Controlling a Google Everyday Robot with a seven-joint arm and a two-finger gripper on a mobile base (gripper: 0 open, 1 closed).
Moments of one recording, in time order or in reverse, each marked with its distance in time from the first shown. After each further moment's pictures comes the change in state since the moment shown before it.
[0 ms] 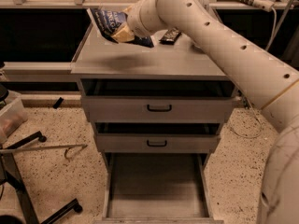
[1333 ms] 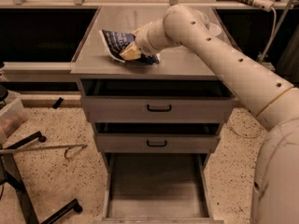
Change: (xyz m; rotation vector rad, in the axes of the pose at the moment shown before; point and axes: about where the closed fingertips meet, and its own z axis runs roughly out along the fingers) arm 0.073 0.033 0.026 -0.115 0.054 0.129
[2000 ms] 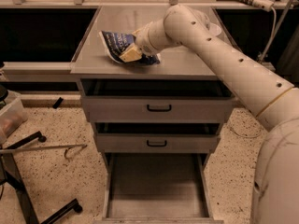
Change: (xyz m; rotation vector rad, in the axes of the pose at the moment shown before) arm 0.000 0.000 0.000 0.000 0.000 0.000
